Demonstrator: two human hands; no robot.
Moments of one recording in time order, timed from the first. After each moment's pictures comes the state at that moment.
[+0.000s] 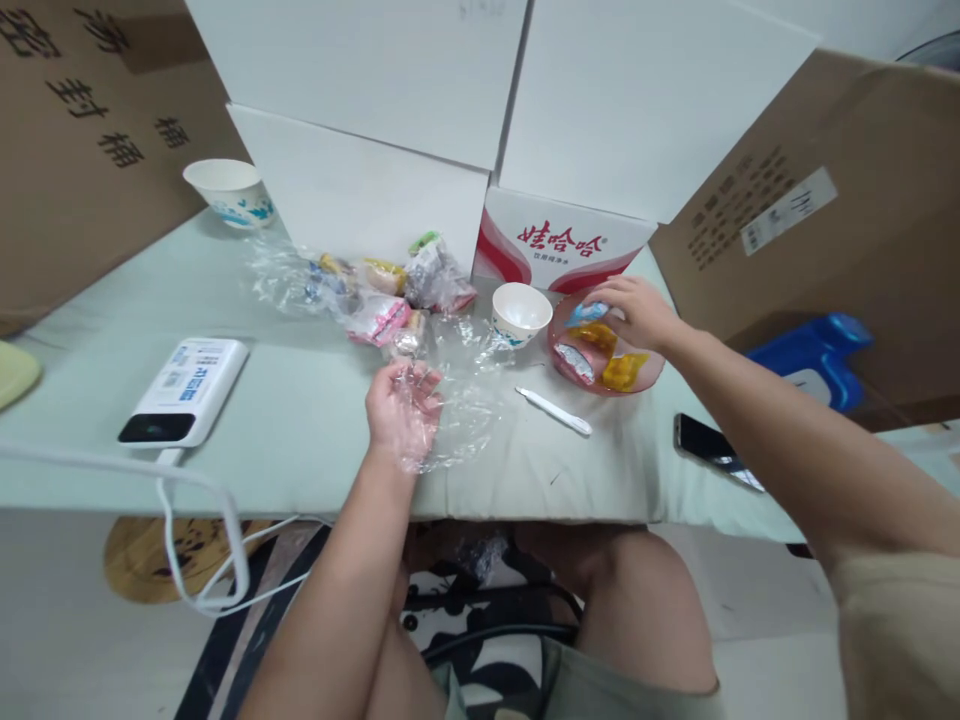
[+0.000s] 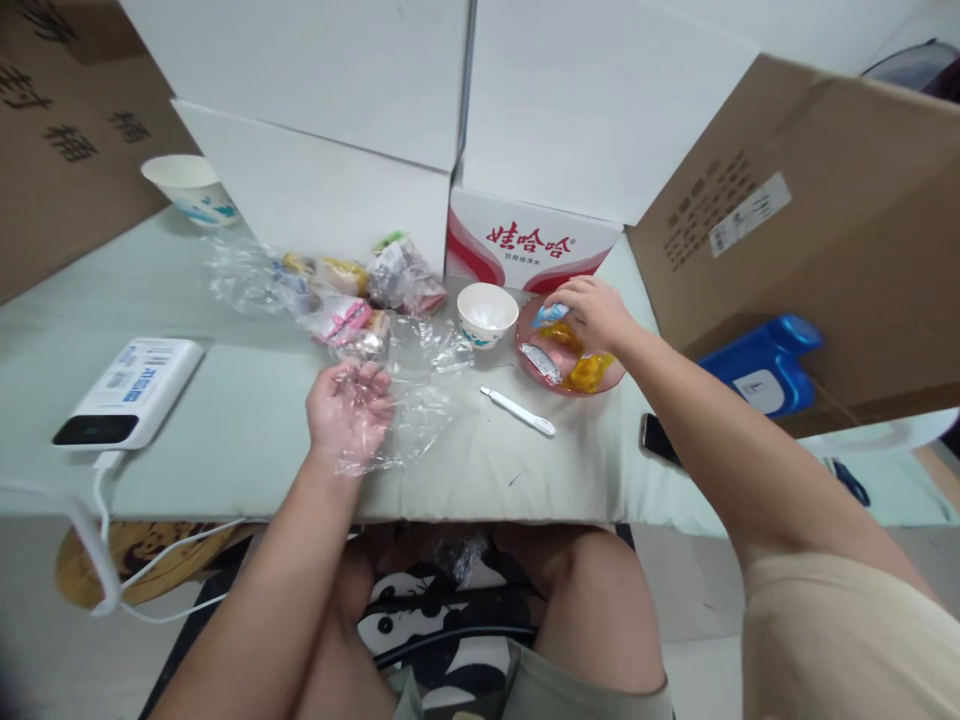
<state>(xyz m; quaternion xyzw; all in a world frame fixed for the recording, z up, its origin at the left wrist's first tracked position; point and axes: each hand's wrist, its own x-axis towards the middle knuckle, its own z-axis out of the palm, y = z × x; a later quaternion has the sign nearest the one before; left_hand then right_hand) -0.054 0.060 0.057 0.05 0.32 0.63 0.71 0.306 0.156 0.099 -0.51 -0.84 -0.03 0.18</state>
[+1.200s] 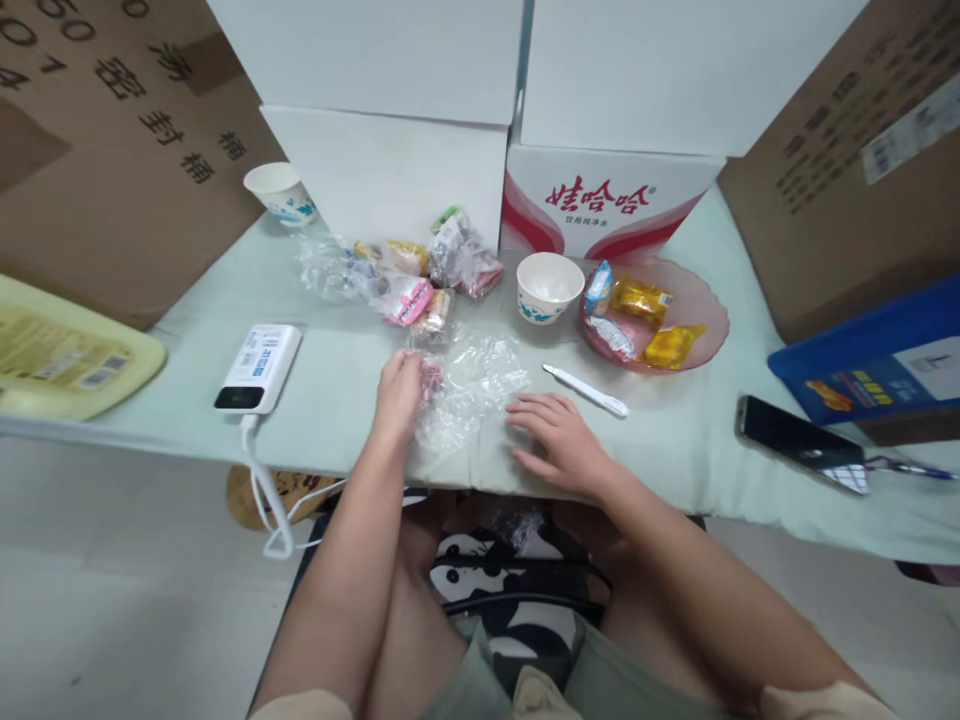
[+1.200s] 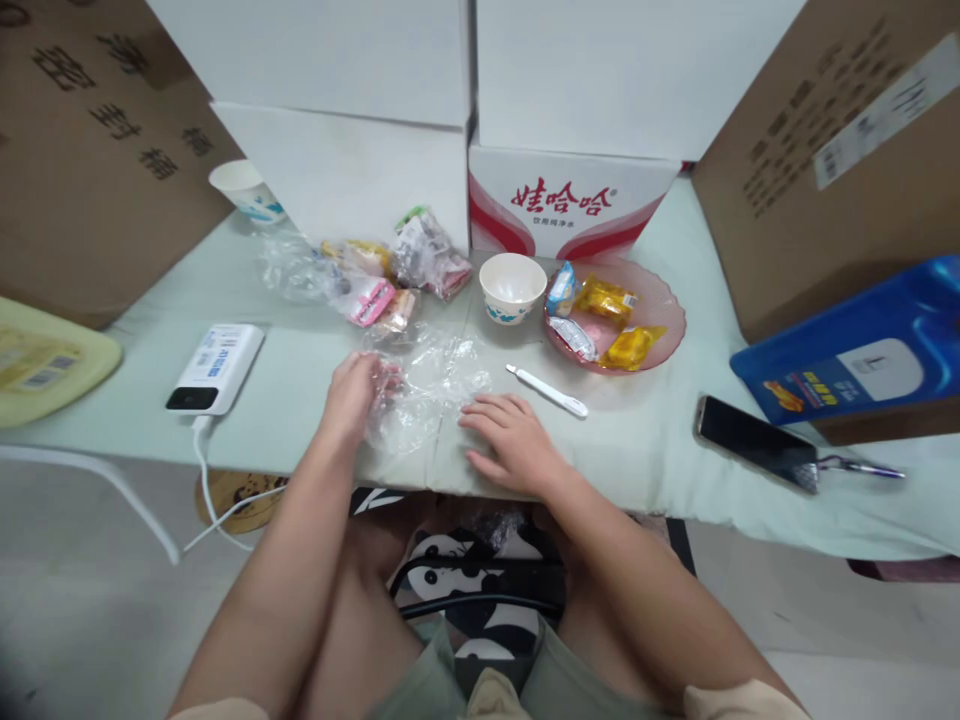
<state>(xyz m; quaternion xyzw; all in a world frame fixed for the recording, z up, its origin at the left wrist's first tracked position) -0.078 0.062 0.021 0.31 0.65 0.50 0.48 0.163 -0.008 -0.002 -0.40 -0.87 0.15 0.24</state>
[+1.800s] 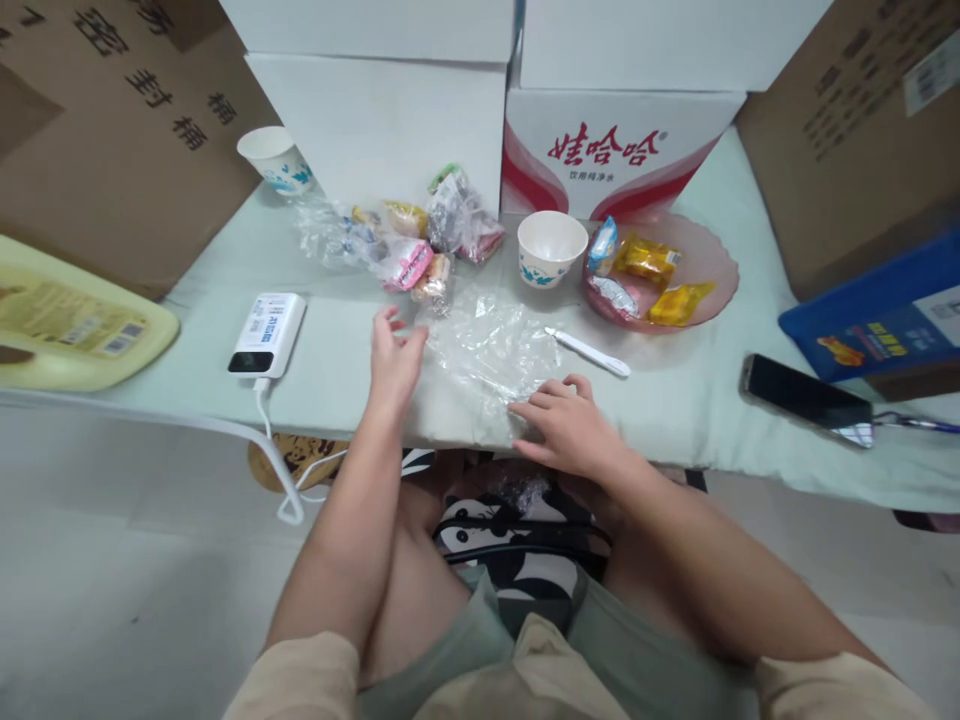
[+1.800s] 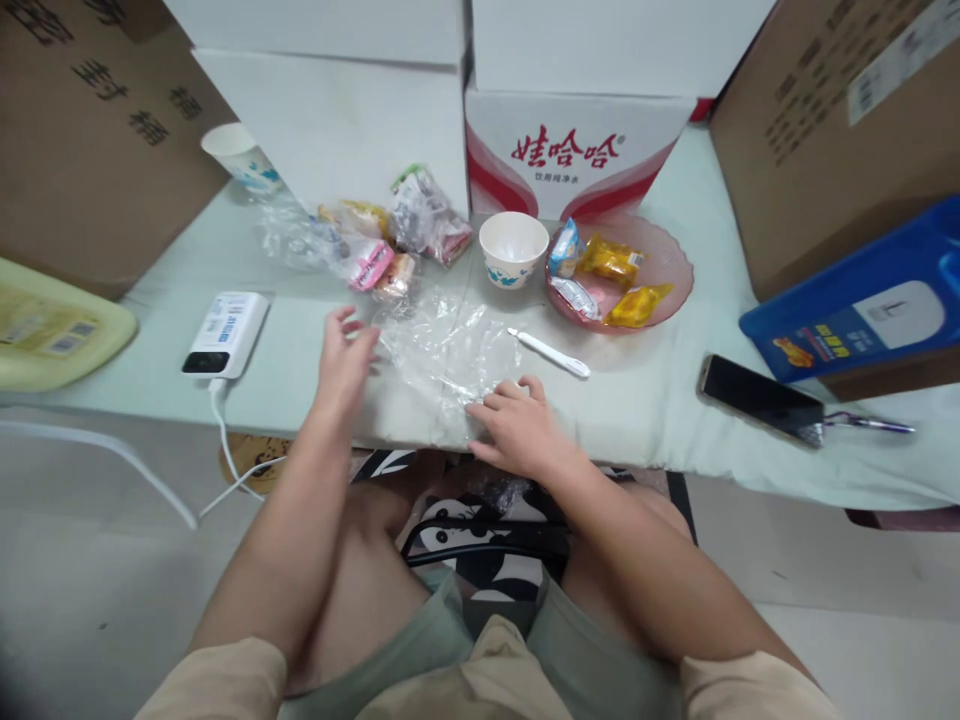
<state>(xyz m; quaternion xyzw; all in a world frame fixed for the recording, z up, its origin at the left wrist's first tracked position) -0.092 0.041 0.021 0.48 0.68 0.46 0.31 0.157 -0.044 0.015 -0.45 -0.88 0.09 0.08</state>
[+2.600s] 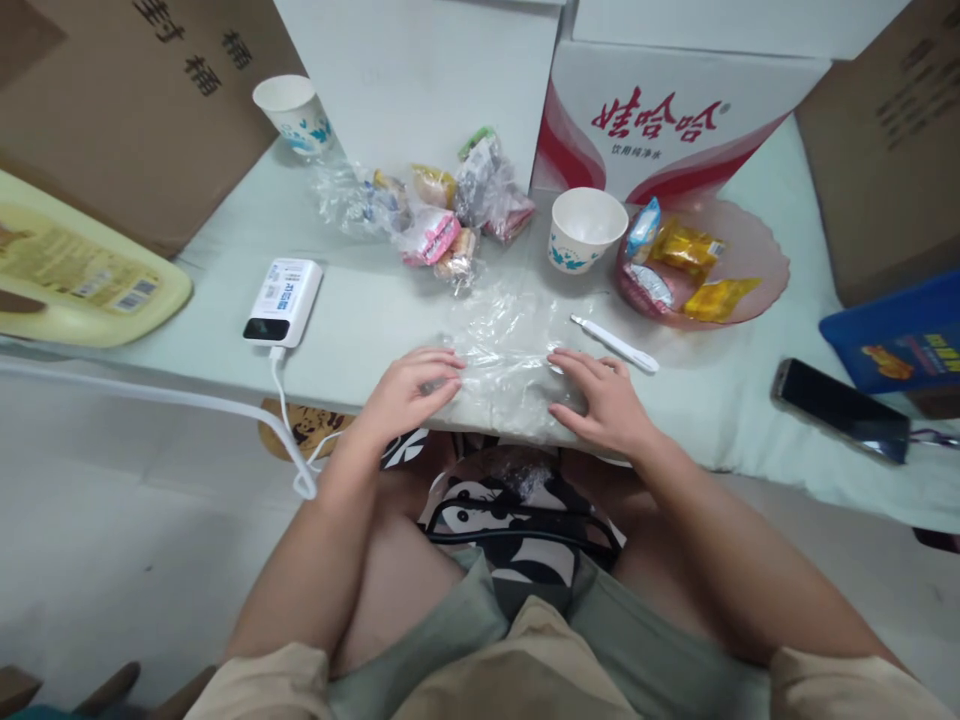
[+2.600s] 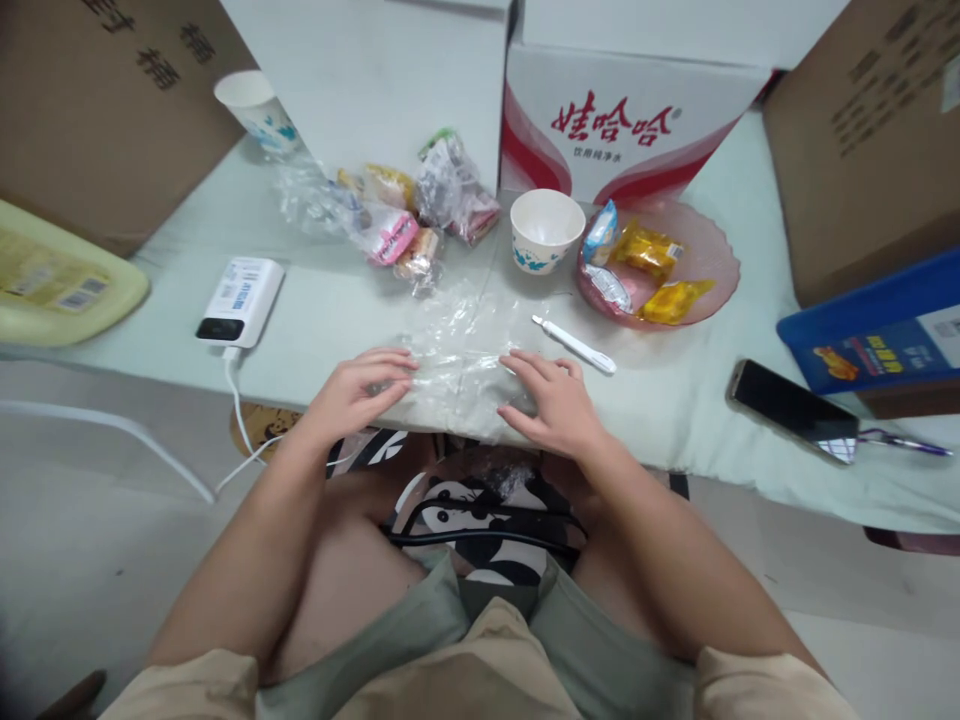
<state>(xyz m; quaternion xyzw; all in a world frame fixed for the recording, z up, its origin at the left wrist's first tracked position) -0.134 -0.008 0.012 0.80 0.44 0.29 0.28 0.179 -0.032 0.003 -0.50 -0.83 0.17 0.18</state>
